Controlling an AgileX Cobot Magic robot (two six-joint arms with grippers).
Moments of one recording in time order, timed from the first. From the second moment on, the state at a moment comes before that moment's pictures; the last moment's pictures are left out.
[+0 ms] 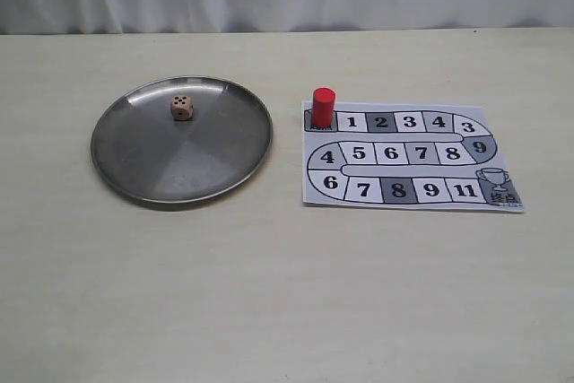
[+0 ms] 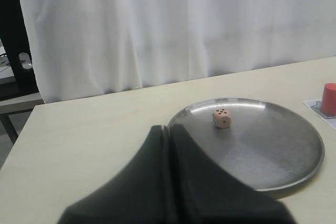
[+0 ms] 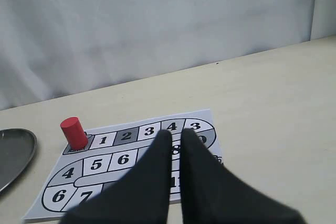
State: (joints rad) left arm 0.00 0.00 0.00 0.14 0.18 -0.10; right arm -0.05 0.01 0.00 0.00 0.21 0.22
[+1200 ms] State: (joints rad) left arm 0.00 0.00 0.00 0.14 0.18 -0.10; right arm -0.05 0.04 -0.03 0.08 -0.06 0.22
